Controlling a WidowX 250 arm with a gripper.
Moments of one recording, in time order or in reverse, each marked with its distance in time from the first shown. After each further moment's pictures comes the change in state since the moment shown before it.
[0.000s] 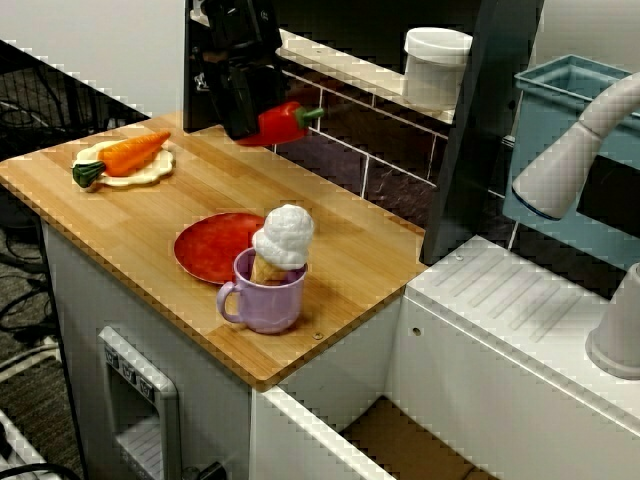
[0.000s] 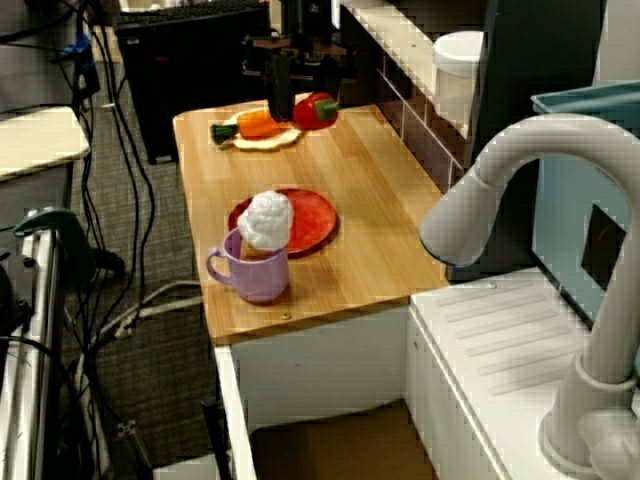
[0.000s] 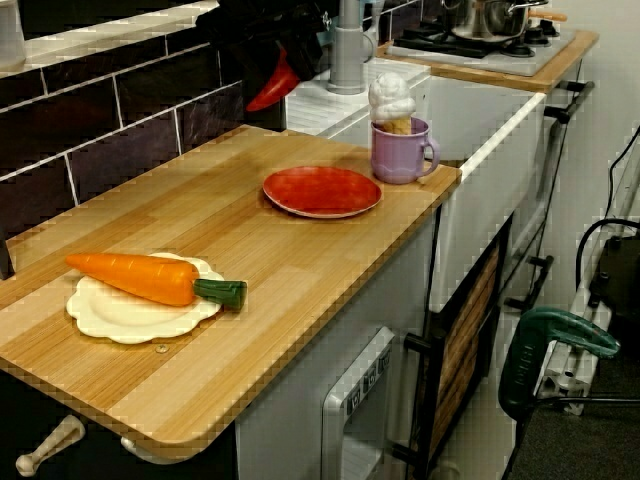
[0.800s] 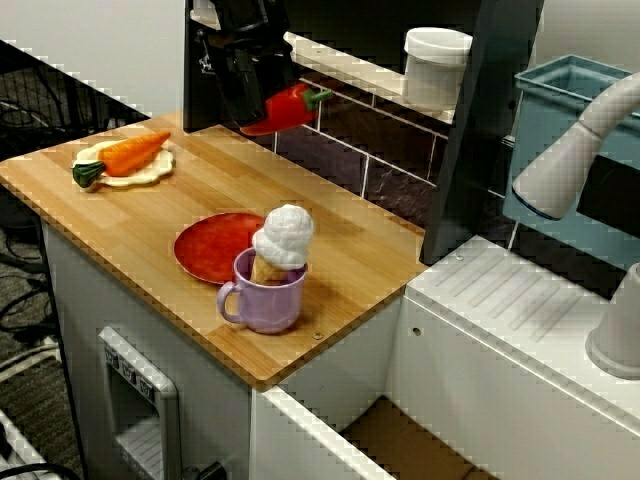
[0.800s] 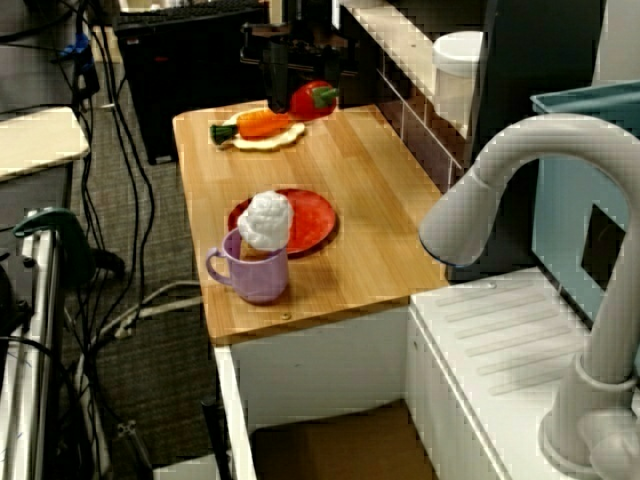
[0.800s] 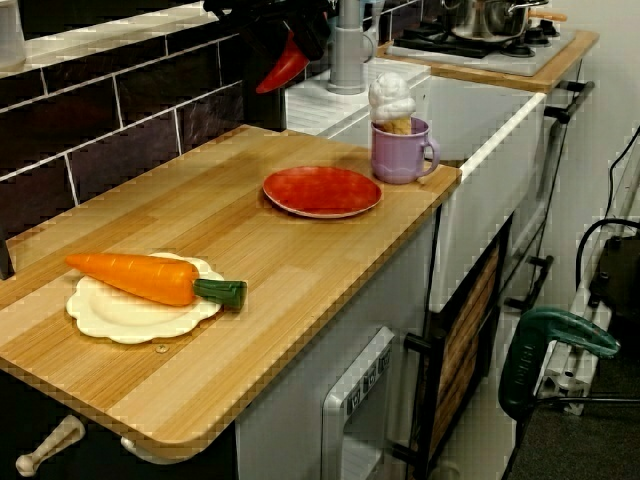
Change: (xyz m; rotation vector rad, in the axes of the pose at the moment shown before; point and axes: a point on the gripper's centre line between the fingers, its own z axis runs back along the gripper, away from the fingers) arm 0.013 -0.005 0.004 -0.042 -0.045 -0.021
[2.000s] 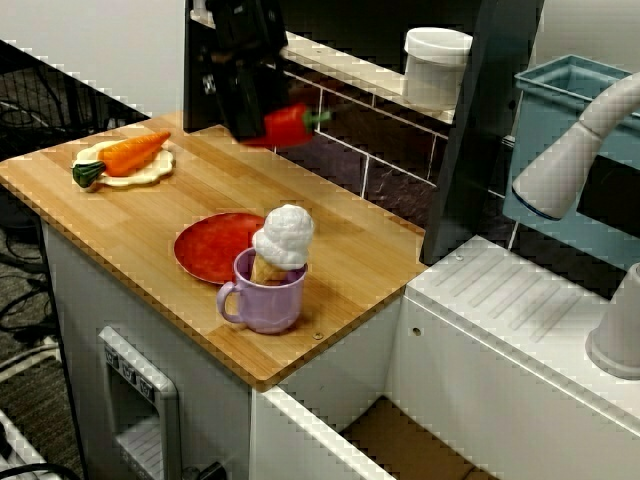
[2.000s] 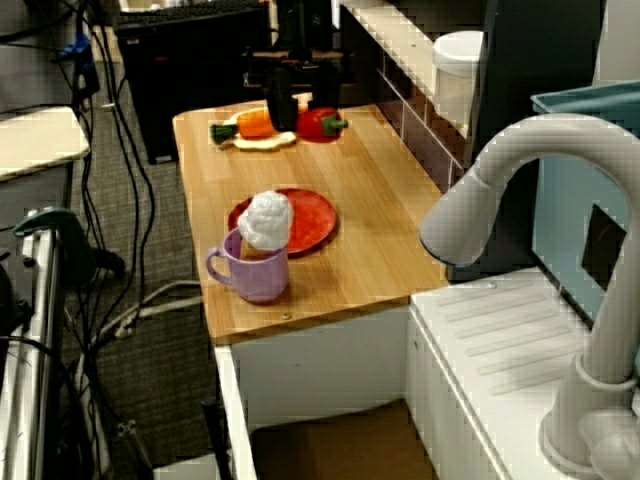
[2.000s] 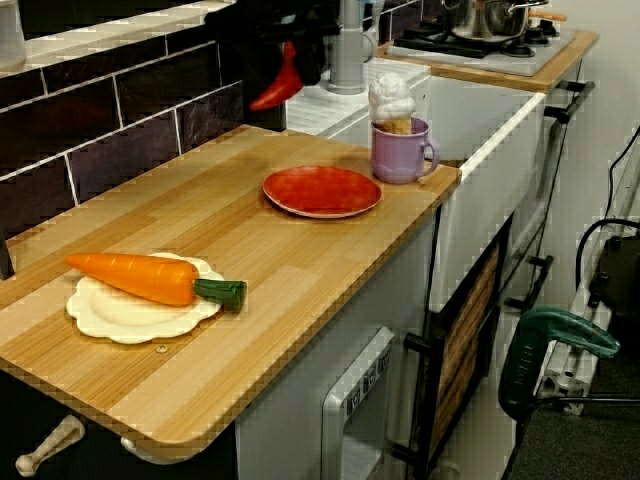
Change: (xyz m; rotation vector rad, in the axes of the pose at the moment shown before) arm -0.012 0.006 -0.011 0.159 0.184 0.106
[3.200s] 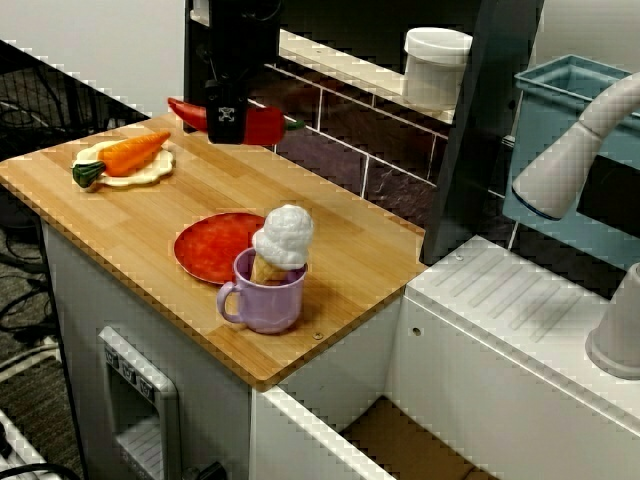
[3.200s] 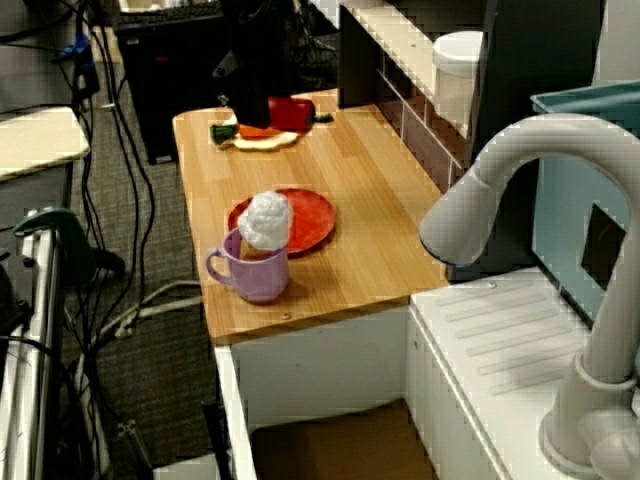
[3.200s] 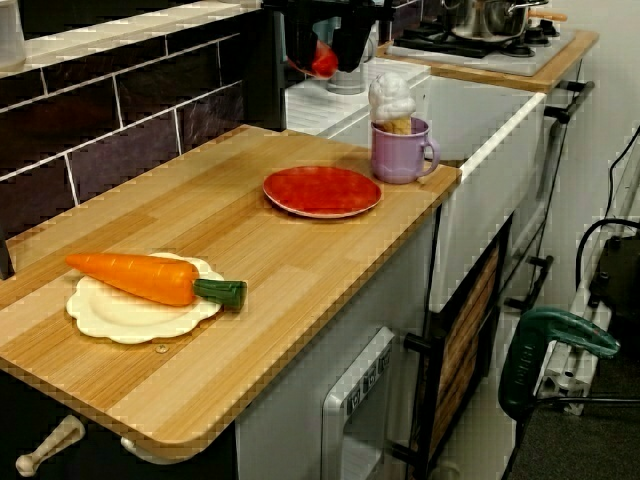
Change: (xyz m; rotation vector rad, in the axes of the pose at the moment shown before) arm -0.005 -0.033 0.014 0.470 0.400 0.590
